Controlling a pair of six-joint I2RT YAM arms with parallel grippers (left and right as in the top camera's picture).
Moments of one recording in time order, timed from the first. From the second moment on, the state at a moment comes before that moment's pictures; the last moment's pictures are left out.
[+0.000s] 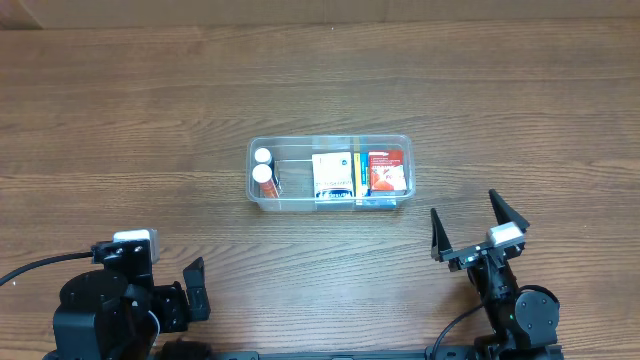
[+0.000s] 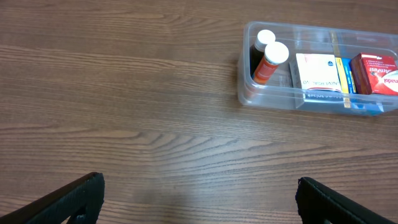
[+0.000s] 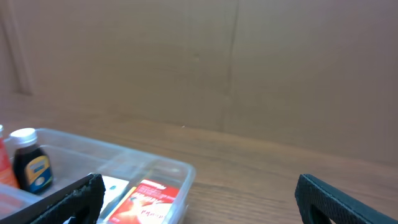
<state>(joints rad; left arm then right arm) -0.07 0.56 1.14 -1.36 -0.04 -0.17 0.16 0.01 0.02 0.08 -0.11 -0.06</state>
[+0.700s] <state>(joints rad) -0.07 0.56 1.14 -1.36 -0.04 -0.17 0.16 0.01 0.02 -0.03 0.00 -0.02</state>
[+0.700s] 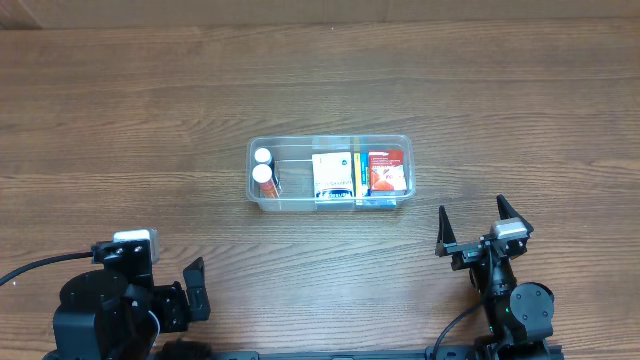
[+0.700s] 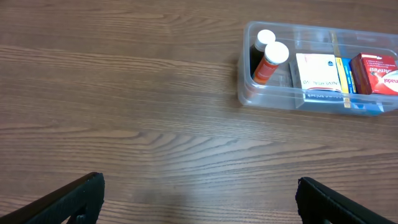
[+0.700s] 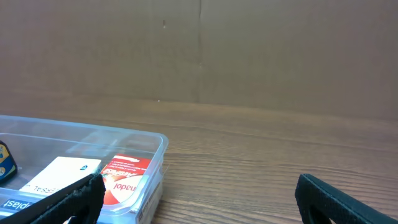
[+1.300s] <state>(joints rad) -0.07 0.56 1.14 -1.37 -0.04 -0.17 0.16 0.01 0.02 -0.03 0.00 -0.02</state>
